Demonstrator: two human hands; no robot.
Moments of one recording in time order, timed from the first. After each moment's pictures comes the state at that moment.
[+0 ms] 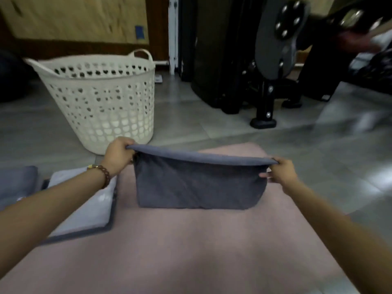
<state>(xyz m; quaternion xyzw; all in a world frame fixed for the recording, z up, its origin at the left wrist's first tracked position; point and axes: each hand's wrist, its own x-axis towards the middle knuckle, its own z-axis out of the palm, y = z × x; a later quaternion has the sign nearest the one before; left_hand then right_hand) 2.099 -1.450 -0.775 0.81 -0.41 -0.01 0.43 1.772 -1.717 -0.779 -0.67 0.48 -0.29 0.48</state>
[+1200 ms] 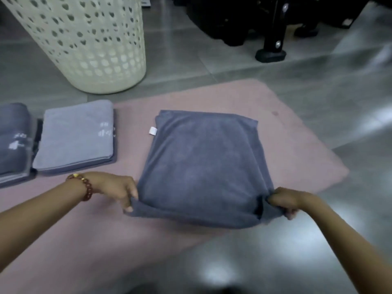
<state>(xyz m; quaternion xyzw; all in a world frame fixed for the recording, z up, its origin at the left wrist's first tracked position) 2.002 -1.338 -0.878 0.67 -0.47 -0.58 -0.02 1.651 -1.600 -0.874 -0.74 0.48 0.32 0.34</state>
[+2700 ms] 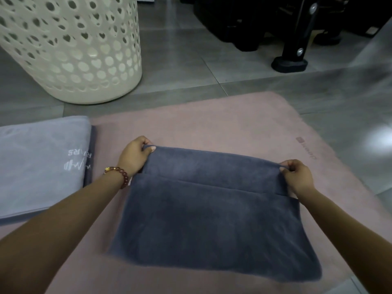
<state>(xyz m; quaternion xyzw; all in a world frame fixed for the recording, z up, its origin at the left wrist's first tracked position) 2.103 -1.518 -0.962 0.86 -0.31 -0.17 0.37 1.768 -1.763 -0.947 -0.71 0.60 -0.17 0.33</state>
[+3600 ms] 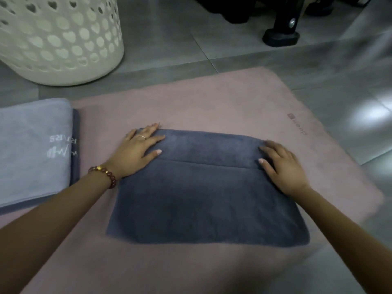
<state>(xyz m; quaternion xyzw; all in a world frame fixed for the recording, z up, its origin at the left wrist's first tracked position) 2.083 -1.501 -0.967 0.78 -0.61 -0.10 0.10 1.740 -1.720 -0.947 -0.92 0.39 -0.03 0.09</state>
